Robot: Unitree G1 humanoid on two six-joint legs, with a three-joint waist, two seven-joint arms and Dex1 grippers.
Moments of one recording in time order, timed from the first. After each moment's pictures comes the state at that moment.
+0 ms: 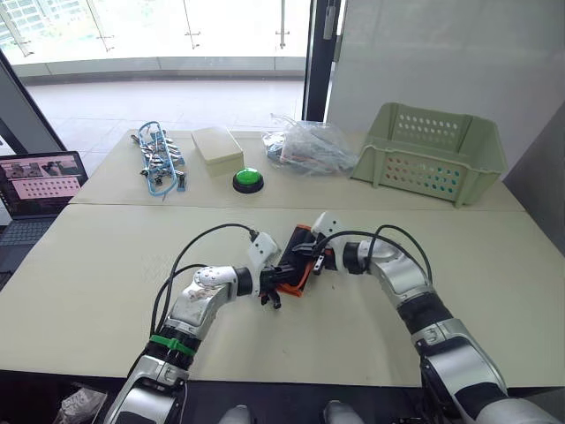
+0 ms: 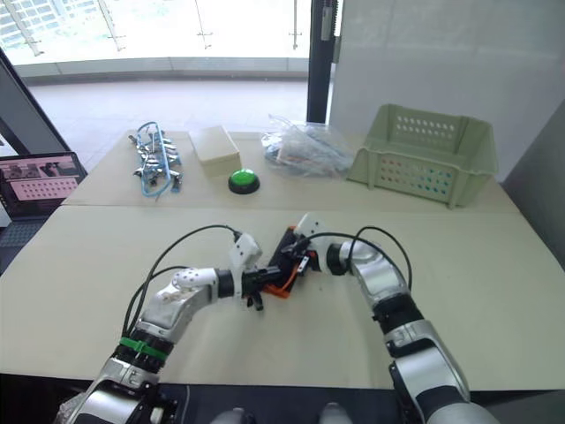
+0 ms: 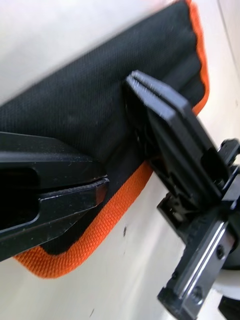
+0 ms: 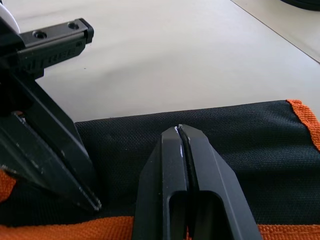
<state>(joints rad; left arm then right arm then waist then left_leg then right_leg) -0.50 0.29 -0.22 0.22 -0.26 0.39 -0.88 -0.73 -0.34 0.24 0.49 0.10 0.24 0.91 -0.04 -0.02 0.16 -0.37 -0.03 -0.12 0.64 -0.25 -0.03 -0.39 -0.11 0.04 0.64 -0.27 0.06</state>
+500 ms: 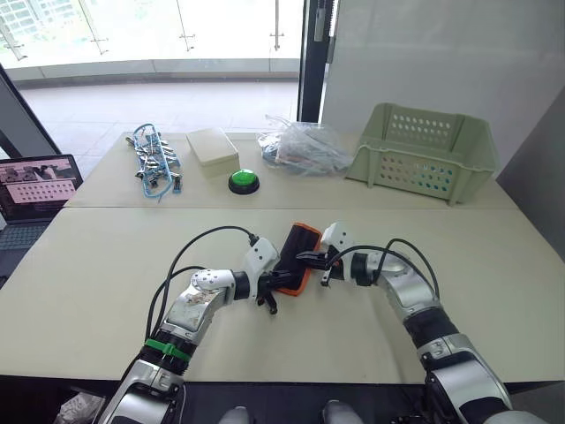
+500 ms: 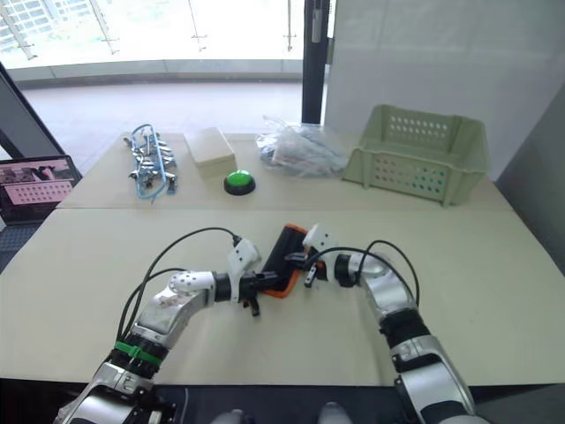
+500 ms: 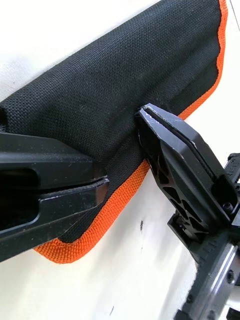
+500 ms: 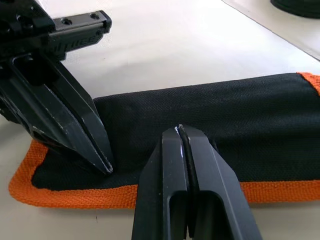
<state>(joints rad) -0.48 0.32 -0.25 0.20 -0.21 0.39 -0.85 -0.69 -0.30 0.21 0.60 0.09 0.02 0.93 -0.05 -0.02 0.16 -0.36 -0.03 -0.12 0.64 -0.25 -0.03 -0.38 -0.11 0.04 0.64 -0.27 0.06</state>
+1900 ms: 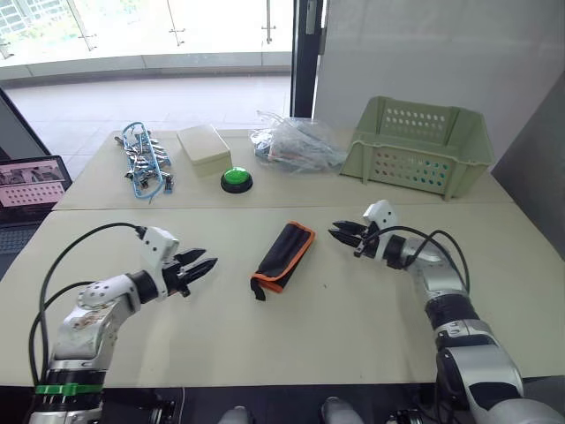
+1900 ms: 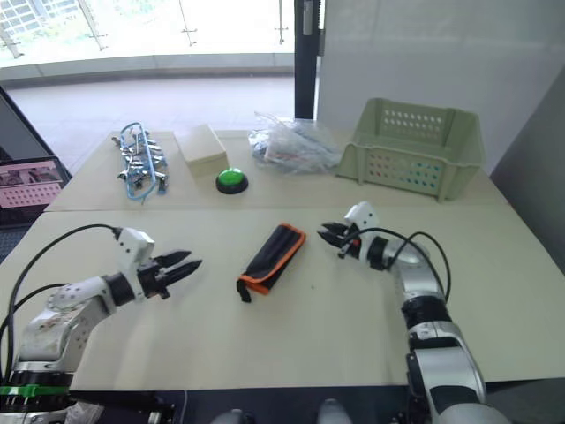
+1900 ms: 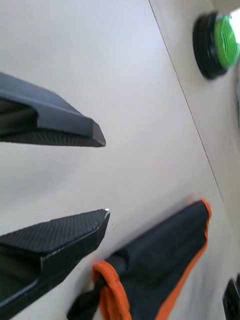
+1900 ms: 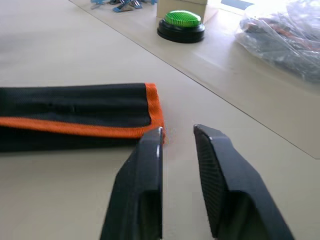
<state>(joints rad) -0.16 0.64 0.26 -0.07 -0.41 0.43 -0.82 -0.71 -0.45 -0.03 0.72 0.18 -0.13 1.01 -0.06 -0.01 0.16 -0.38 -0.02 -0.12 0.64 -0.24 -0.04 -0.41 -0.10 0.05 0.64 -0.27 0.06</state>
